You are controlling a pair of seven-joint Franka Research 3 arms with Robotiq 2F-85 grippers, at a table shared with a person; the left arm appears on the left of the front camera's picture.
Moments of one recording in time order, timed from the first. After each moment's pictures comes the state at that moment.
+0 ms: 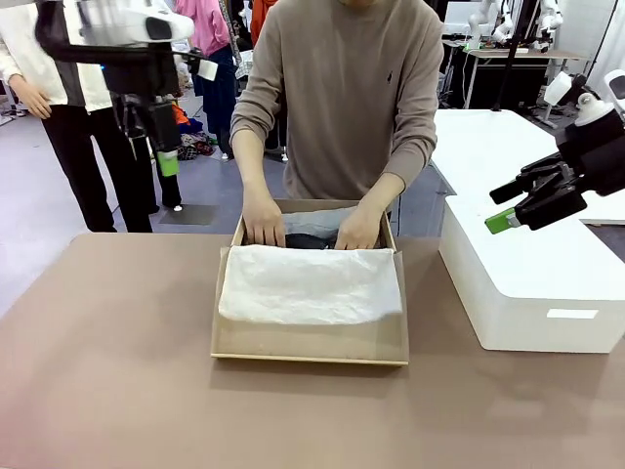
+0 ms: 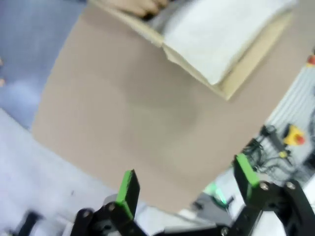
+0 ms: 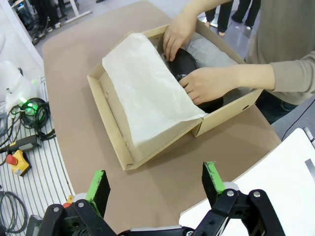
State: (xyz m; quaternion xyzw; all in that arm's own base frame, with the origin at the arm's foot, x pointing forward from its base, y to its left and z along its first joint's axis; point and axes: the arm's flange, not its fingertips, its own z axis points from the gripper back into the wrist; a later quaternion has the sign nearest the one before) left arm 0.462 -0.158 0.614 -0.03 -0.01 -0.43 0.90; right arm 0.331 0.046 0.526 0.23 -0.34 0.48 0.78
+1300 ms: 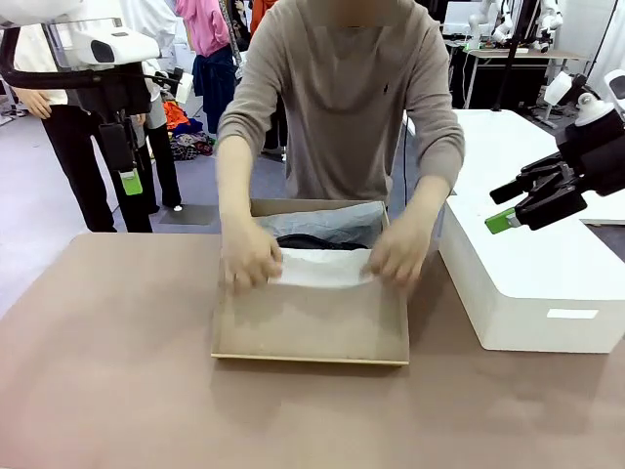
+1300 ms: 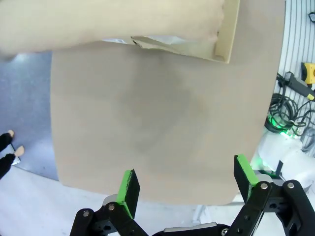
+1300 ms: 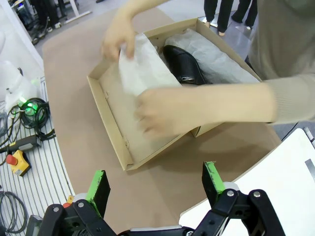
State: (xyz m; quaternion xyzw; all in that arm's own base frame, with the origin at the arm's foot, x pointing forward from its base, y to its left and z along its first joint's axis) left arm 0.458 -0.126 0.593 -0.04 -0.02 -0.59 0.80; right arm 0.331 0.046 0.526 0.23 -0.34 0.48 0.78
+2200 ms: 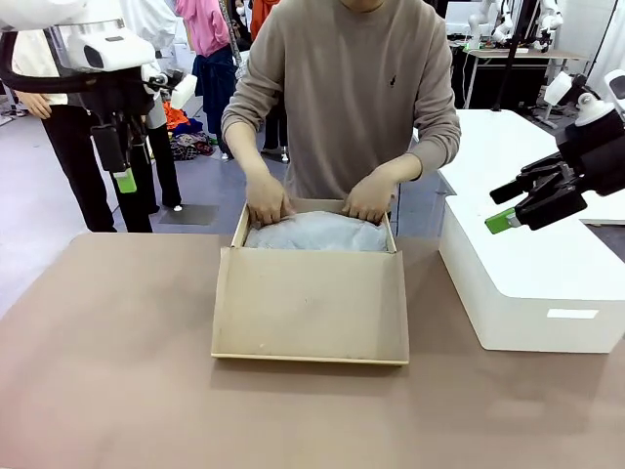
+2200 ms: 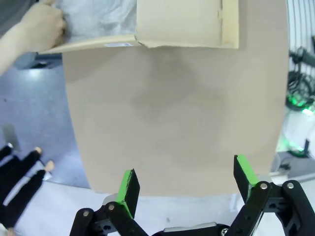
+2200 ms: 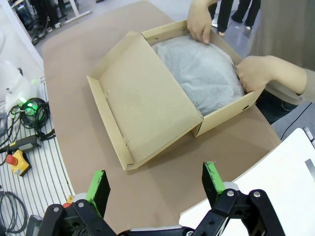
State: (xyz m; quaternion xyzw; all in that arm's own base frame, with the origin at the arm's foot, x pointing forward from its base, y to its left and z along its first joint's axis) left arm 0.467 -0.124 0.591 0.00 -0.03 -0.68 0.73; right arm 0.331 0.046 0.526 0.23 -0.34 0.48 0.78
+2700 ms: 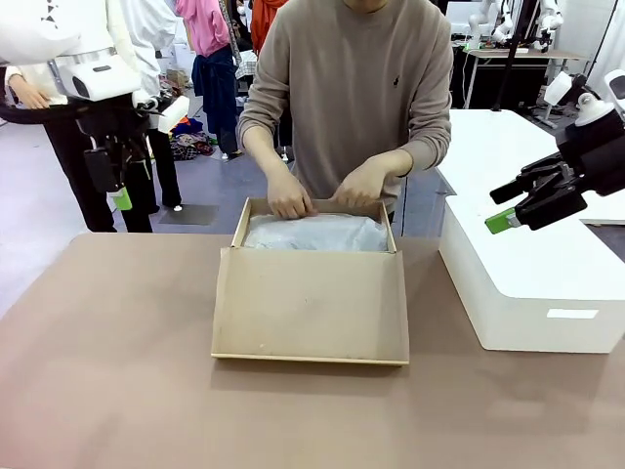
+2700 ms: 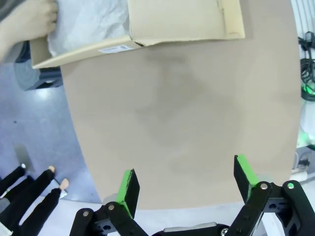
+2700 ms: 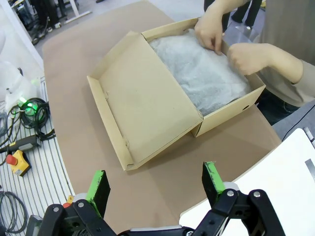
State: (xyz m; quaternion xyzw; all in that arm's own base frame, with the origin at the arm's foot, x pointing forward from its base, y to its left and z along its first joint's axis) left arm 0.471 -0.105 0.556 -0.01 -0.06 -0.71 0.70; right arm 0.331 0.046 0.526 0.23 -0.34 0.48 0.78
